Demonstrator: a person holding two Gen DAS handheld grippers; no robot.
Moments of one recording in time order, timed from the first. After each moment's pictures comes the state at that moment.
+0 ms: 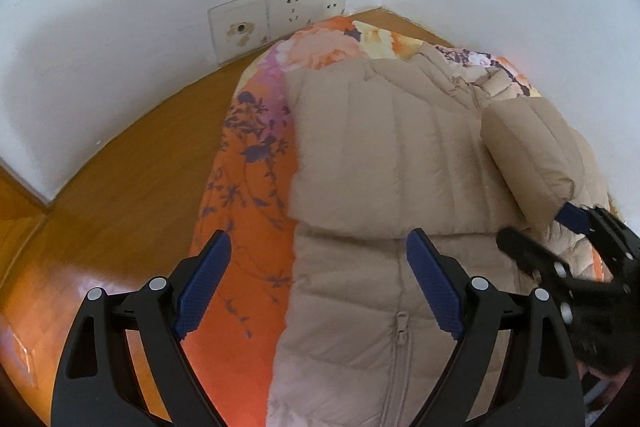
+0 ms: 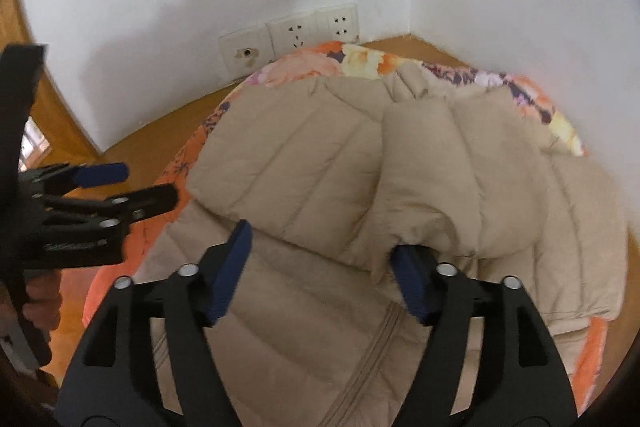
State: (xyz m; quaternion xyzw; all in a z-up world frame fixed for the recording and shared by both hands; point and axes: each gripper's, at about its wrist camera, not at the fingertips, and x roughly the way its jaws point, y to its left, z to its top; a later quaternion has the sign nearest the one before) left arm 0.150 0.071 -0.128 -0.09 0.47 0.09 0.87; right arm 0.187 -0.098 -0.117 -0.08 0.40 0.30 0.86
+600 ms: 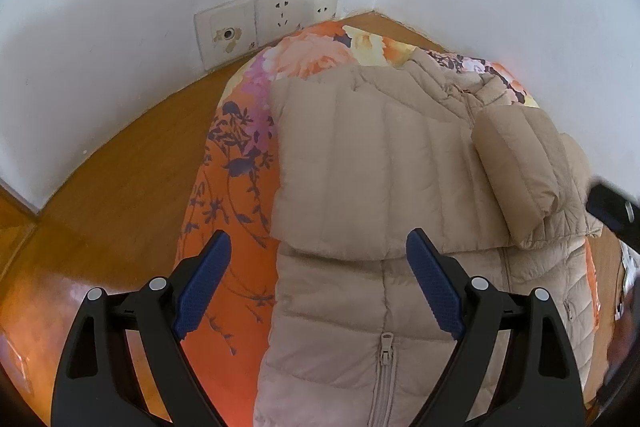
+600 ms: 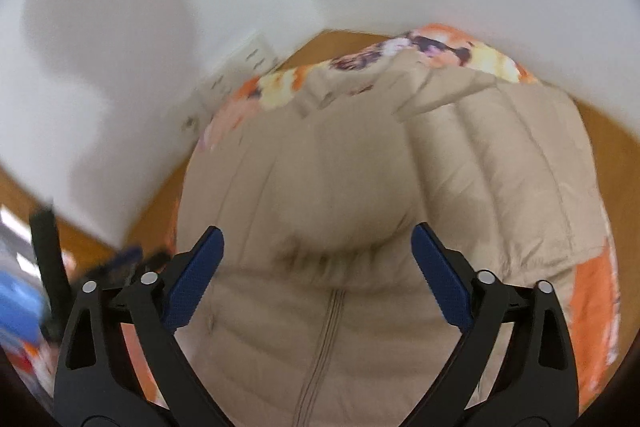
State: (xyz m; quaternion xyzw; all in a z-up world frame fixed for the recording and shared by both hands) left arm 0.165 0.067 -0.124 -0.10 0.47 0.08 0.87; right arm 0.243 -0.205 -0.108 0.15 0.46 0.22 0.84
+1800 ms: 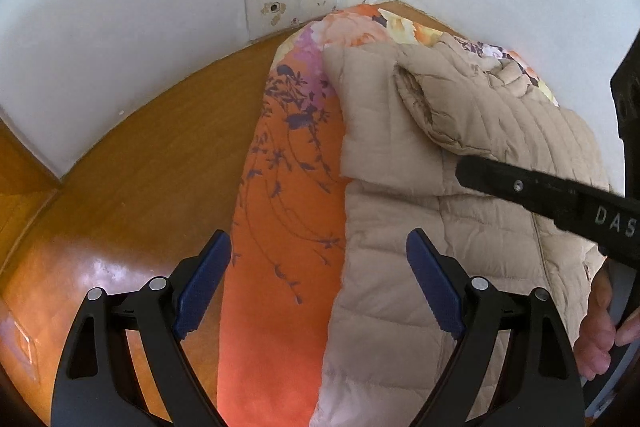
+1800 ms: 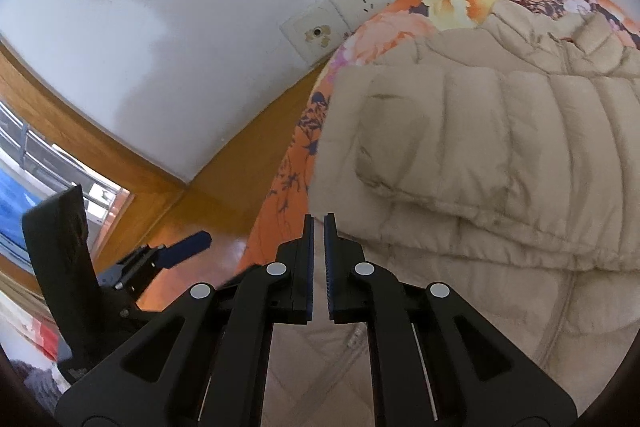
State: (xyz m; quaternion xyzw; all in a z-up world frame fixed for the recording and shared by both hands) left arm 0.114 0.100 -0.138 -0.10 0.48 0.09 0.87; right arm 0.206 -0.043 -0.129 0.09 0.51 0.40 0.76
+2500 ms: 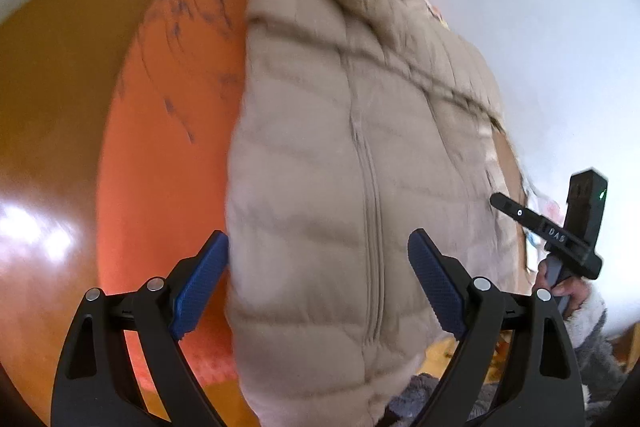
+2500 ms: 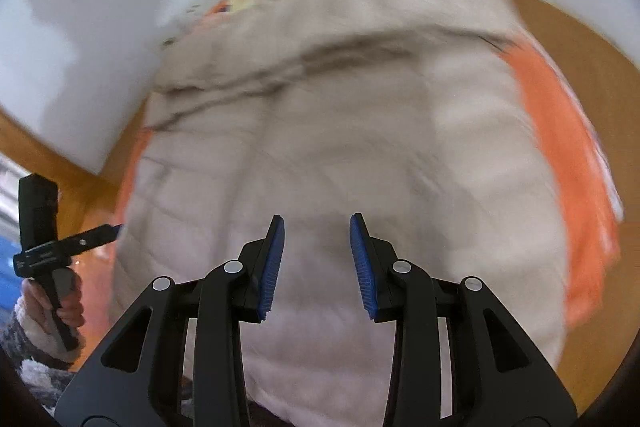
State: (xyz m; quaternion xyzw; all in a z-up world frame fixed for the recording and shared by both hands) left arm 0.049 0.092 -0.193 -0.24 0.55 -0.14 0.79; right arm 0.101 -0.270 -0.160 0.11 0.53 0.19 0.82
